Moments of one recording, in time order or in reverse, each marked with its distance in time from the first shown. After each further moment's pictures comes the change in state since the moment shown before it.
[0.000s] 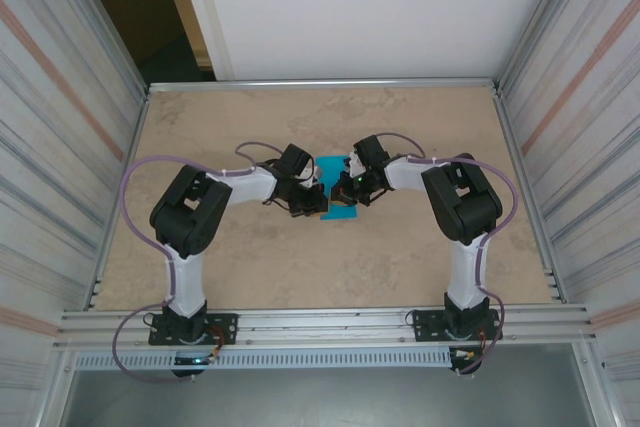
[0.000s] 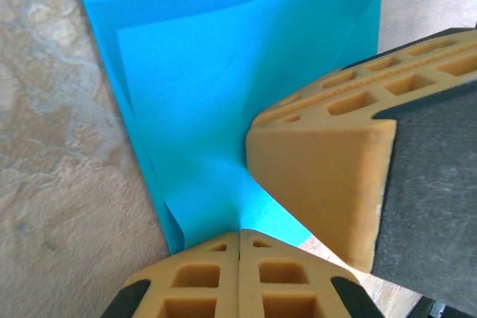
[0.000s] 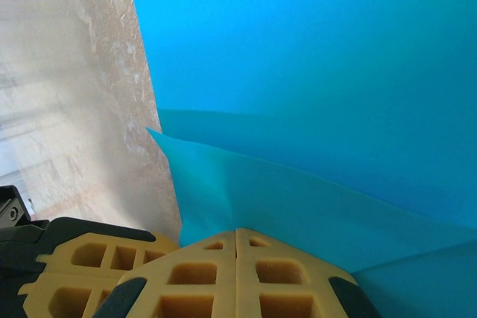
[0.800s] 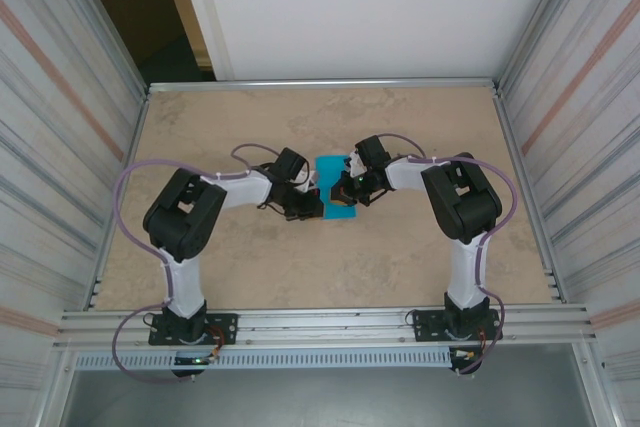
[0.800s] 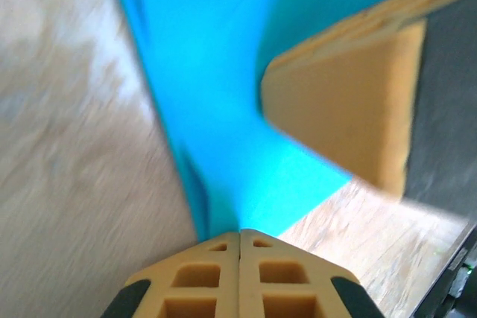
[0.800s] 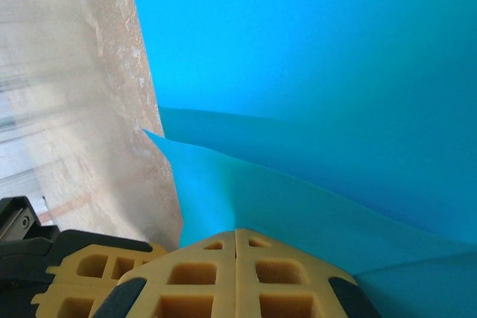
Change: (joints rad) left arm 0.014 -0.058 -0.074 -0.038 -0.007 0.088; right arm -0.012 0.011 -0.009 0.029 -0.032 0.016
